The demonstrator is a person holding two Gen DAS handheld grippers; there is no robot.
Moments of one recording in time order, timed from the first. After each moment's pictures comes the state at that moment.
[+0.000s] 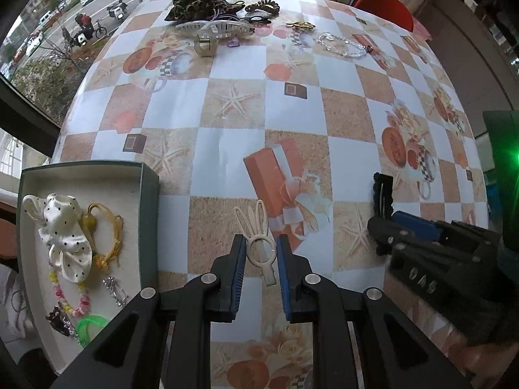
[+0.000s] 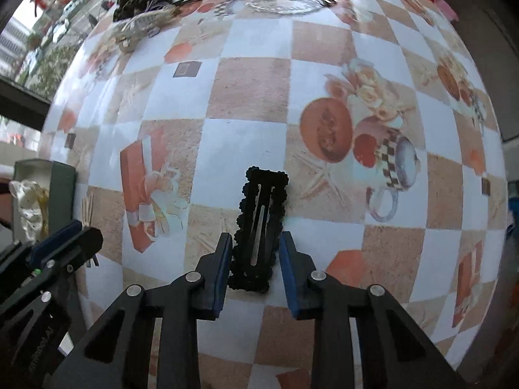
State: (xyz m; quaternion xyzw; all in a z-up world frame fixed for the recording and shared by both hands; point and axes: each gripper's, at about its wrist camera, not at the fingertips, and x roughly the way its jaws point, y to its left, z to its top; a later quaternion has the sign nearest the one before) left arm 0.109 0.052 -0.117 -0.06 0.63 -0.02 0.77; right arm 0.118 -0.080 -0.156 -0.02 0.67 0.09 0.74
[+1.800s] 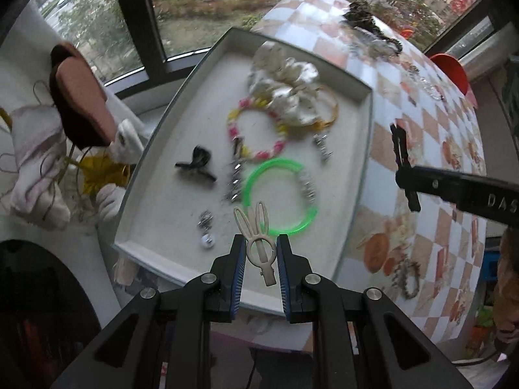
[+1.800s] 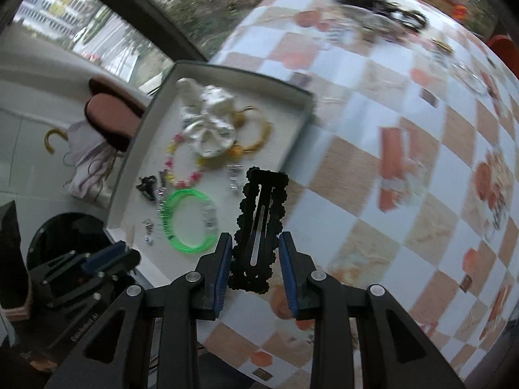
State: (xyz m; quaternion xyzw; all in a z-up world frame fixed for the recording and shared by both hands) left arm -0.076 0.228 -0.089 -0.19 0.62 0.11 0.75; right arm 0.015 0.093 -0.092 -0.11 0.67 0.31 0.67
